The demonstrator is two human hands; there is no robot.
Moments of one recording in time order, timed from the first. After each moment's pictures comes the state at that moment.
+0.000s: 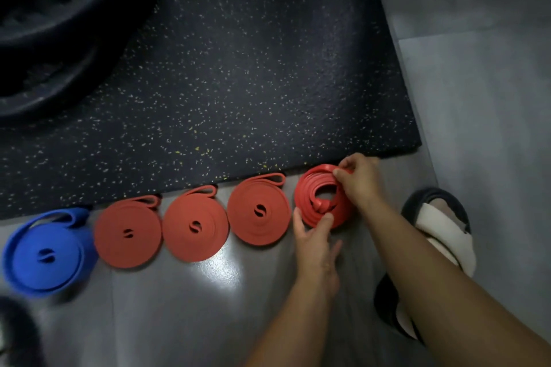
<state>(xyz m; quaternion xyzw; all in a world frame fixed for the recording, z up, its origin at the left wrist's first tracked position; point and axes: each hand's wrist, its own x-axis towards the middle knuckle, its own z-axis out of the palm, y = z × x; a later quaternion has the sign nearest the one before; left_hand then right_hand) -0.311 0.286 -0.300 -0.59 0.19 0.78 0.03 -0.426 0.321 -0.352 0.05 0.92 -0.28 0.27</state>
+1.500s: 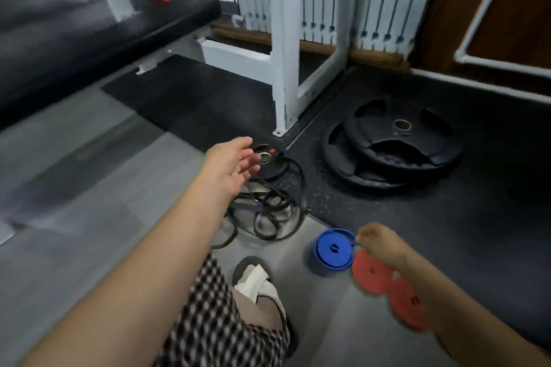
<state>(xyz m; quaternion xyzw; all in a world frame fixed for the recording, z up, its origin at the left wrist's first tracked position) 0.088 -0.054 0.068 -0.57 0.31 0.66 -0.39 -0.139 0.063 -0.088 -0.42 0.78 -0.16 0.43</state>
